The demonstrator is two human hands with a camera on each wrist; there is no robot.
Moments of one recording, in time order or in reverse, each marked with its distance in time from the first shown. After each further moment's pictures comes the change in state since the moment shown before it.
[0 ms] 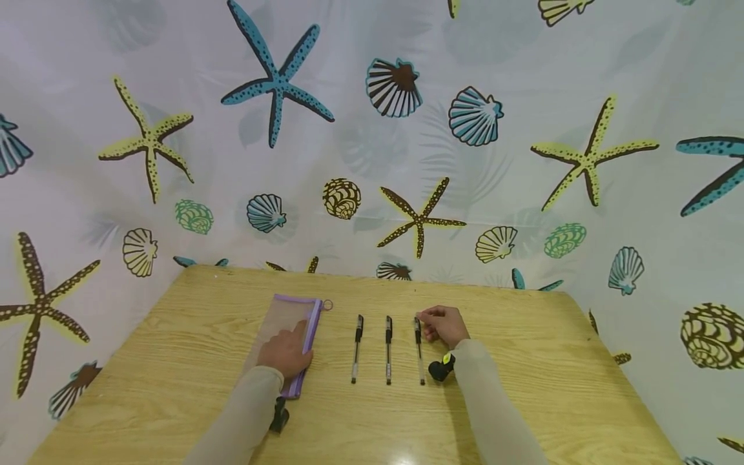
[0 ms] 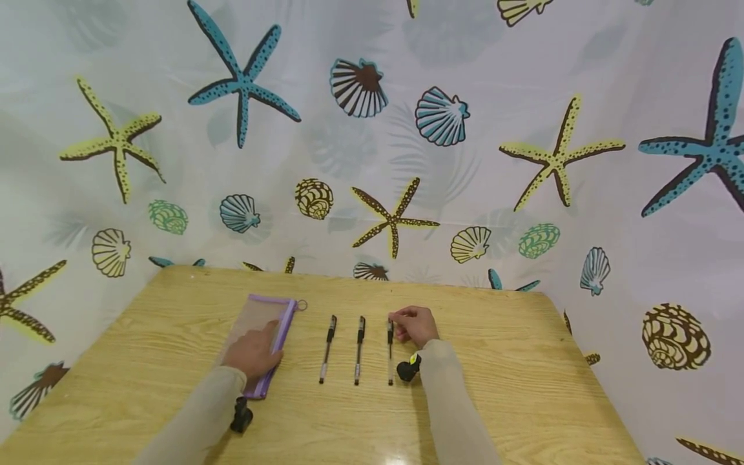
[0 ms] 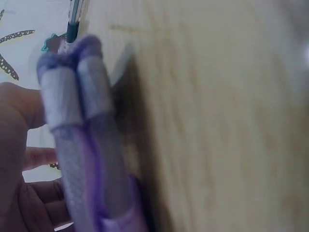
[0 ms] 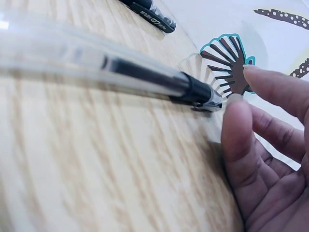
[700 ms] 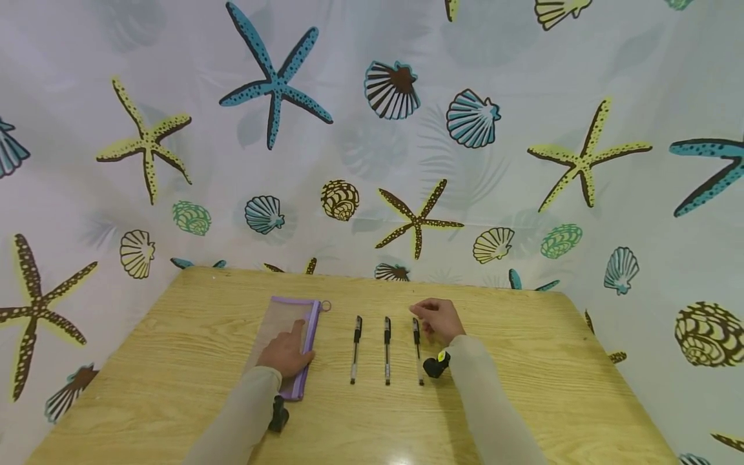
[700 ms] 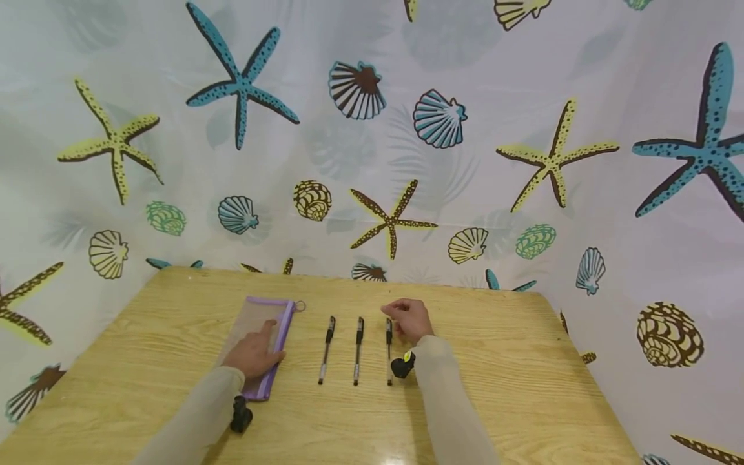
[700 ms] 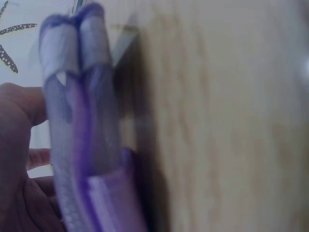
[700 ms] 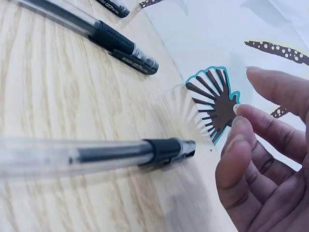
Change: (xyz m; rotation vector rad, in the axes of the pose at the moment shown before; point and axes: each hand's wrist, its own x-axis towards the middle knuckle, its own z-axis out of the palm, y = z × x) left_hand 0.005 -0.004 0.004 -0.151 -0.047 -0.010; right_hand -0.013 -0.025 0.007 -0.085 -0.020 -0.102
